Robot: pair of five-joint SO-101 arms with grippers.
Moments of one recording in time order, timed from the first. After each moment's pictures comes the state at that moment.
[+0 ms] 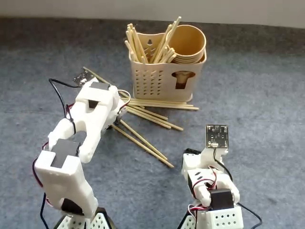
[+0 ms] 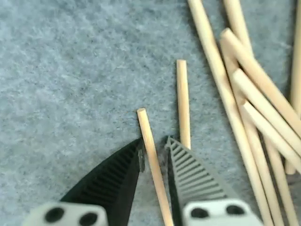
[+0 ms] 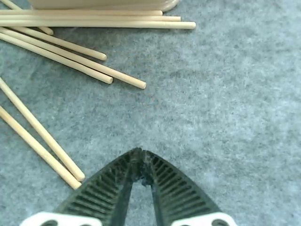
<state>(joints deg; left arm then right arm) 1.5 18.0 15.9 61.1 58.6 -10.8 -103.6 96.0 61.3 -5.1</state>
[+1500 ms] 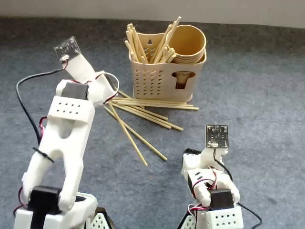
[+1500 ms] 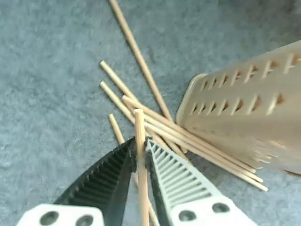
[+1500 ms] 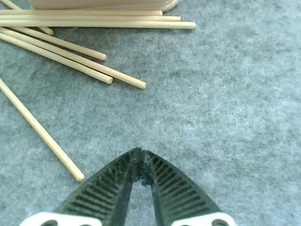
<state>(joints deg) 1.3 -15.3 20.9 58.7 42.4 -10.8 -103.6 96.0 61.3 -5.1</state>
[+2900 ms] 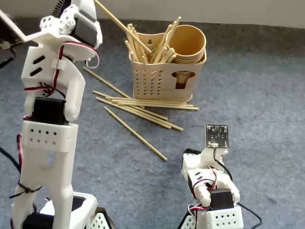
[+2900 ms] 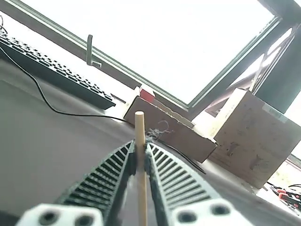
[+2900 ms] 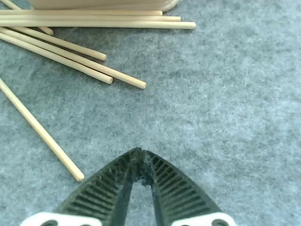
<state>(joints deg) 1.3 -30.5 10.8 13.6 35.6 -10.8 -103.6 96.0 61.3 -5.1</state>
